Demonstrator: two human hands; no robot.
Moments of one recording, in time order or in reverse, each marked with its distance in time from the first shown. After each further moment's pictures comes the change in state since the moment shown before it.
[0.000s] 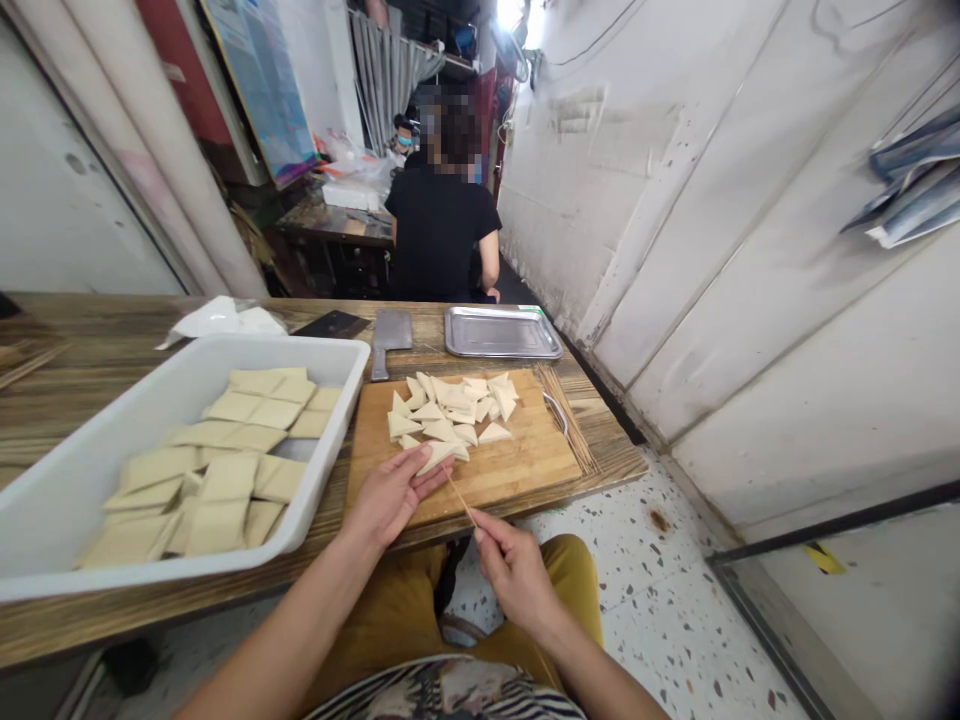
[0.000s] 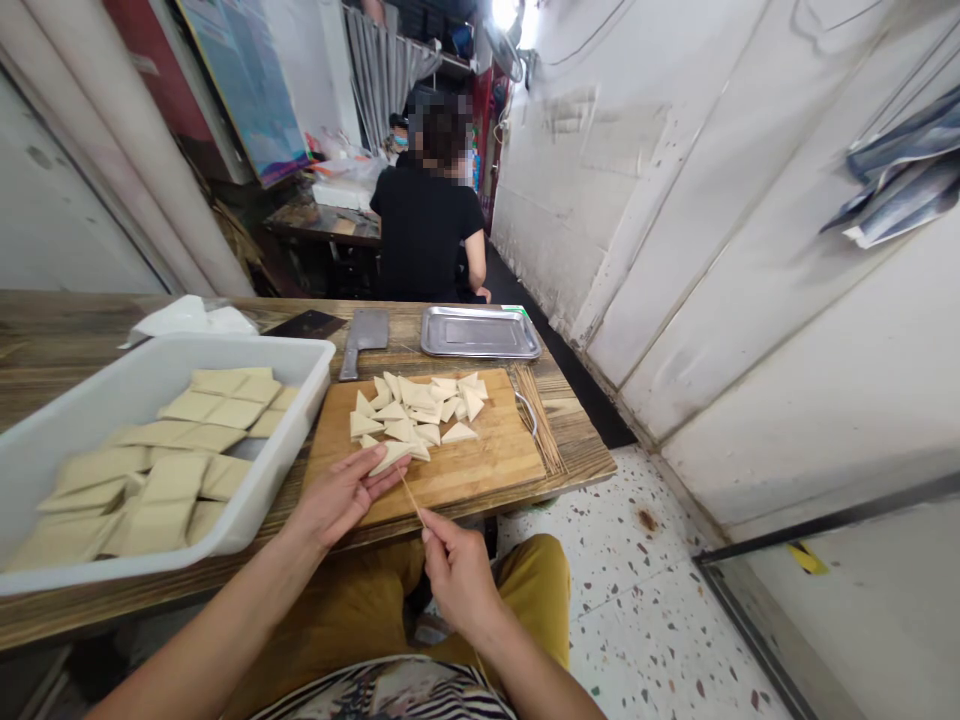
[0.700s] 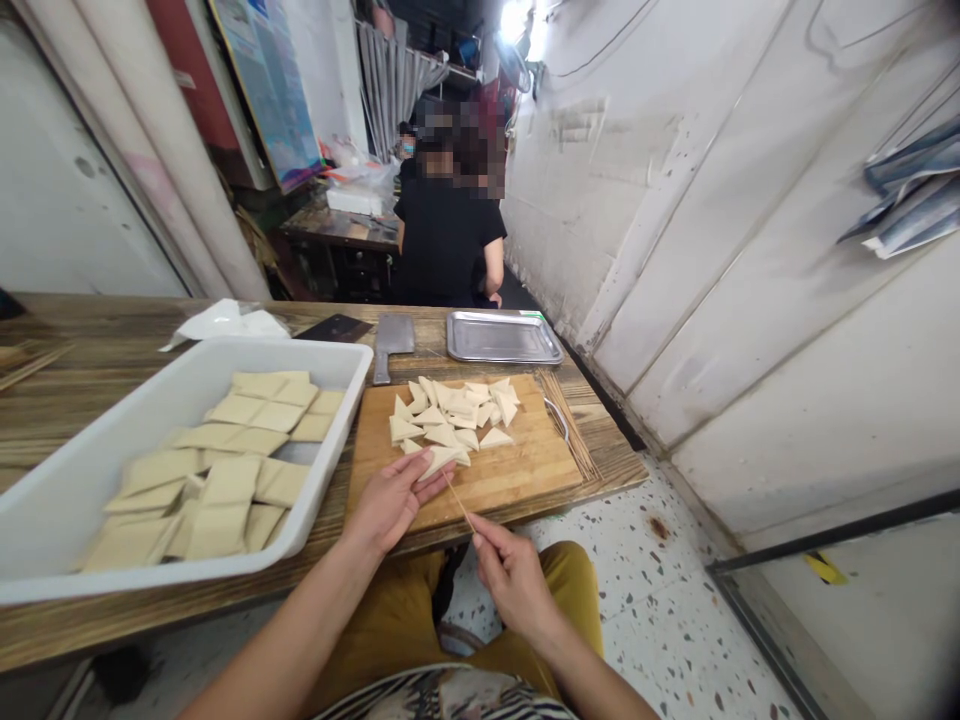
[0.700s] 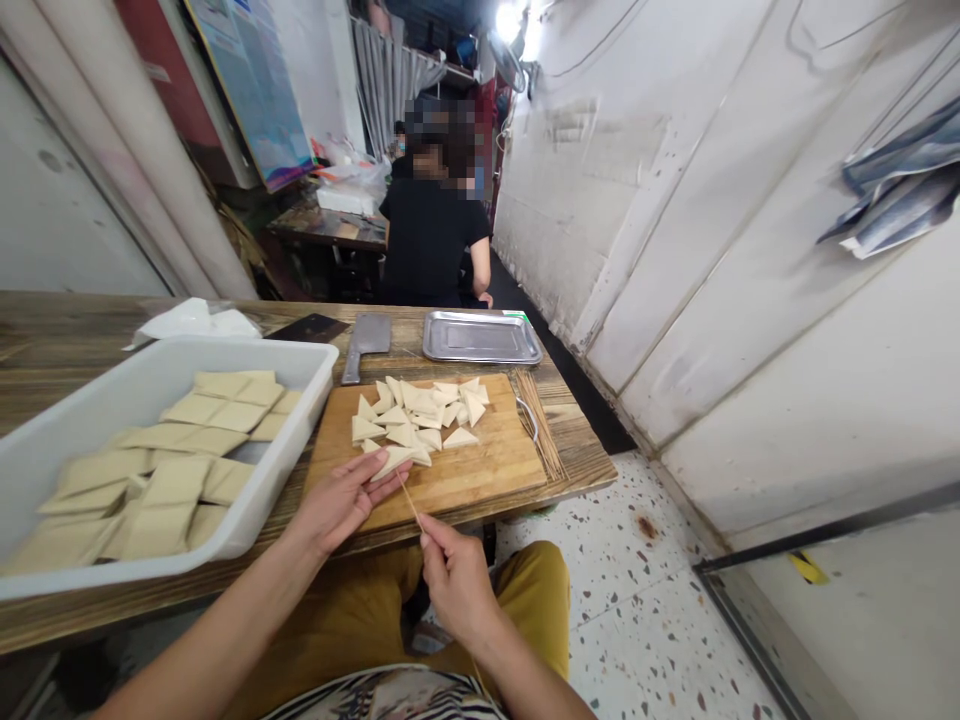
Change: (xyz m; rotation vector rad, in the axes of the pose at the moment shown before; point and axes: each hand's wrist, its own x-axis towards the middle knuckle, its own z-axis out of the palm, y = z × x) left_hand -0.004 0.002 0.000 0.012 -0.004 -0.006; right_hand 0.002 -0.003 0.004 0.021 -0.018 0.025
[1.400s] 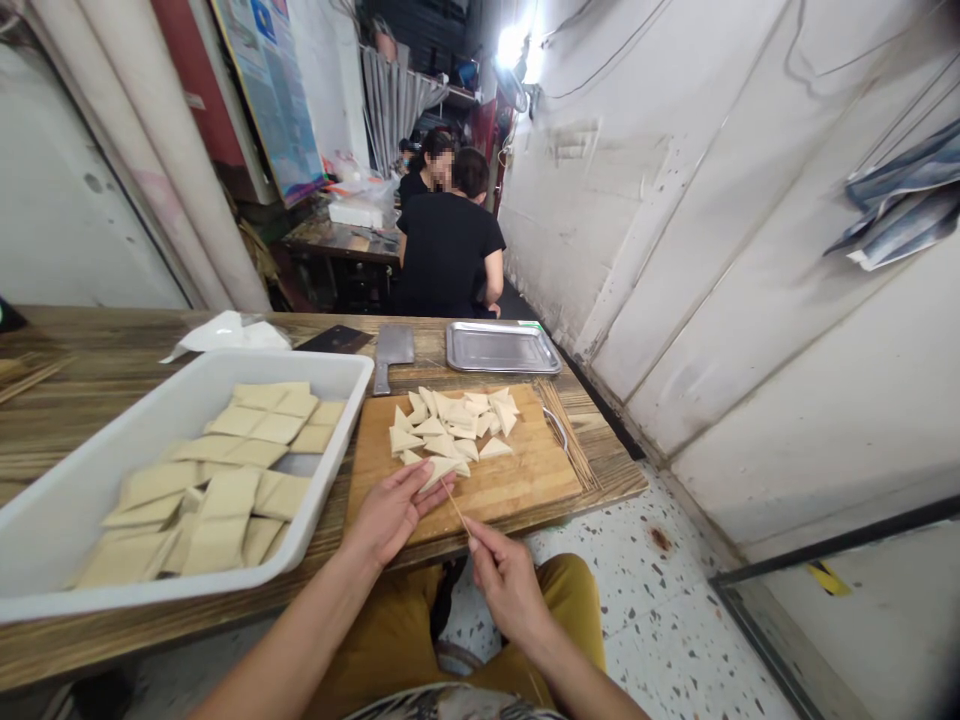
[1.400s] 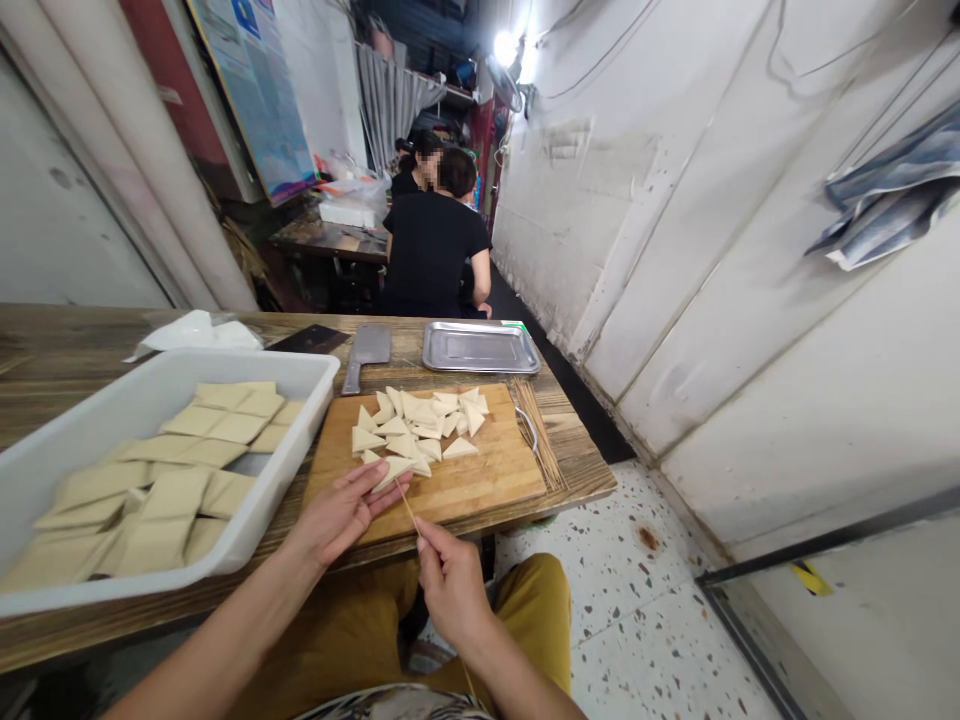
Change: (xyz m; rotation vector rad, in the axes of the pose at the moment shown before) left_hand 0.004 -0.001 -0.005 -0.012 -0.022 -0.009; right_hand 0.009 0.012 0.008 0.001 0.049 -0.034
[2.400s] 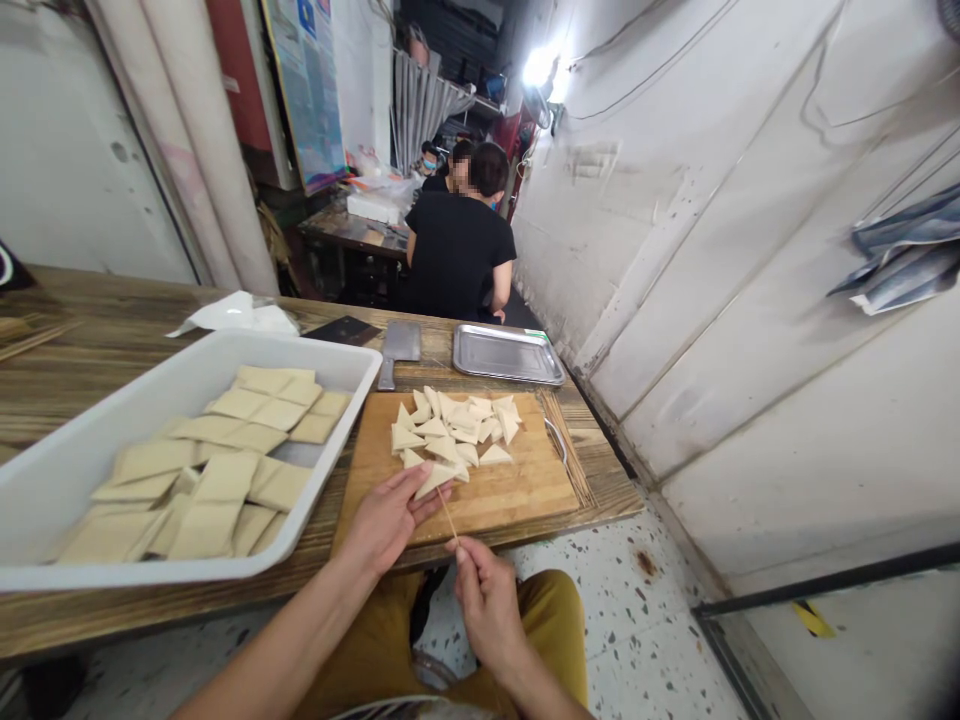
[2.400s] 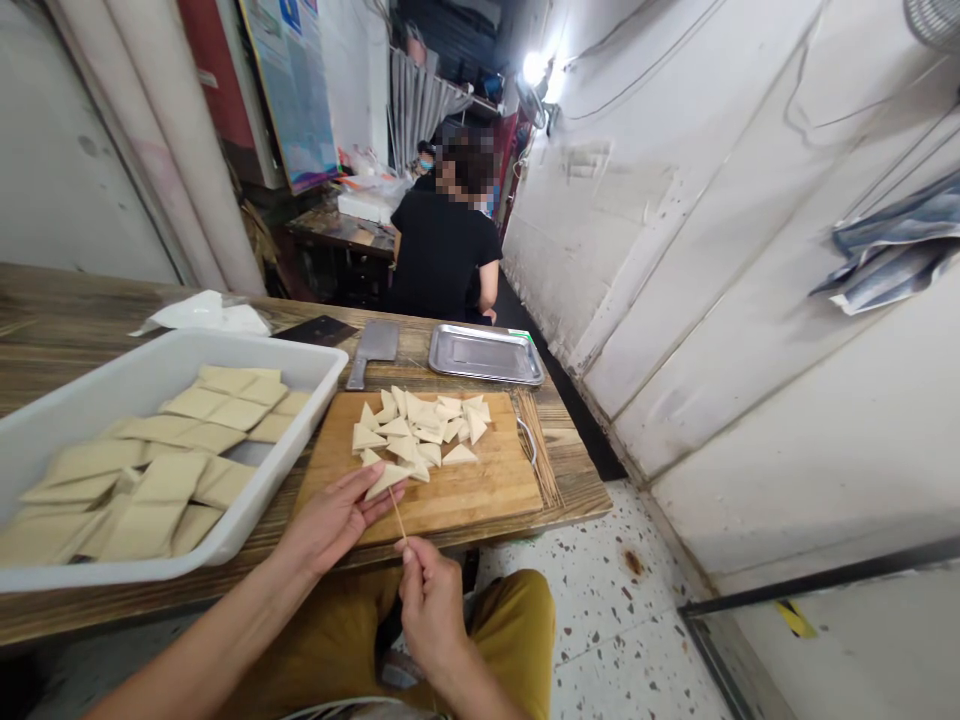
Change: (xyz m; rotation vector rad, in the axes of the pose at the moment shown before) left_hand -0.009 -0.003 0.005 -0.072 0.050 0.012; right_hand -0.005 0.007 0.013 -0.098 0.004 -0.004
